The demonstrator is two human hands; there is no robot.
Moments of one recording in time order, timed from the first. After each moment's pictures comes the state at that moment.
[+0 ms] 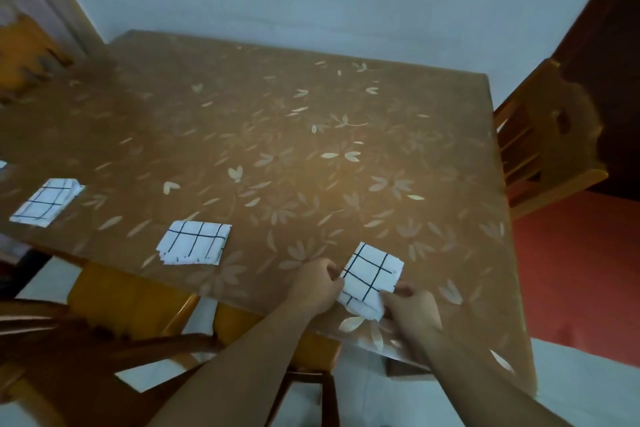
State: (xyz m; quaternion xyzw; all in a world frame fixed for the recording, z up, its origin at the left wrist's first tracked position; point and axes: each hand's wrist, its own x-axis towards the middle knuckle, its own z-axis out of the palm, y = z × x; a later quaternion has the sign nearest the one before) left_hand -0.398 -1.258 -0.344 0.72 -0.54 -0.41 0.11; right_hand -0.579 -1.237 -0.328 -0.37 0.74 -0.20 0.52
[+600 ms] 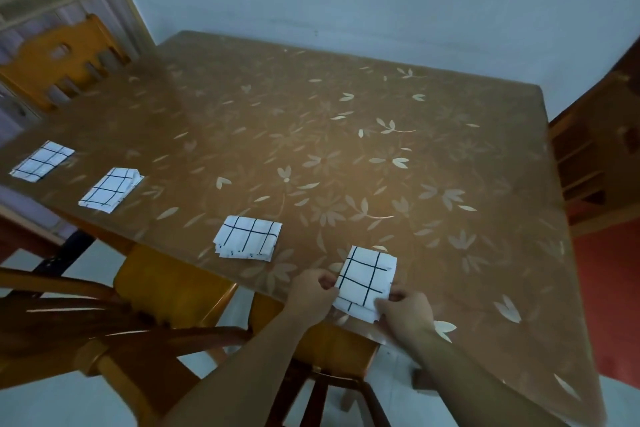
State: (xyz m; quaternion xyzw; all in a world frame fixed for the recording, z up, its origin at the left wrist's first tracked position) left_hand -0.312 -1.219 -0.344 0.75 -0.45 -0.44 0.22; right_hand -0.491 -1.234 -0.339 -0.44 0.71 -0.18 0.52
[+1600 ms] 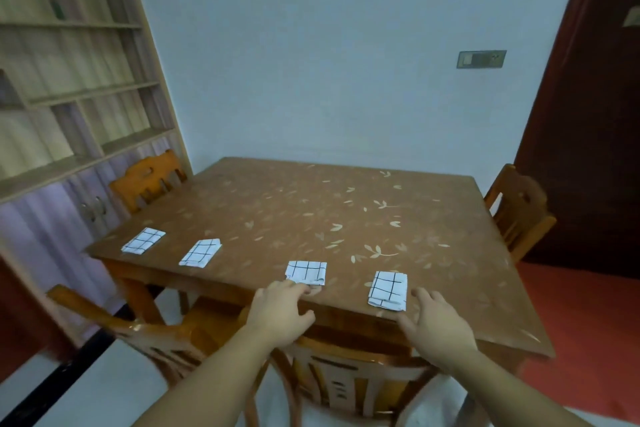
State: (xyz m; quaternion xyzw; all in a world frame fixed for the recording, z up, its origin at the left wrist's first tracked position) left_hand -0.187 -0.997 -0.148 0.71 -0.70 -0.07 0.06; right_hand -0.451 -1.011 -0.165 -0.71 0.68 -0.12 0.15
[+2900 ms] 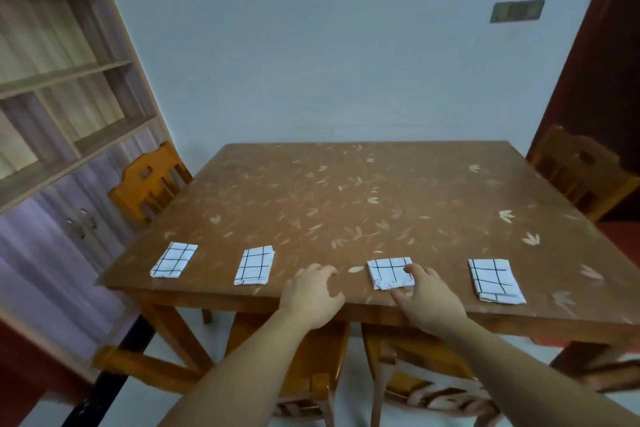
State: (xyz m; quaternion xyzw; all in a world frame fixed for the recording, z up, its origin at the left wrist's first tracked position) left_hand 0.047 -1.101 -0.164 0.66 -0.73 -0.17 0.06; right_hand -0.163 -1.098 -0.189 -0.63 0.74 -0.14 0.21
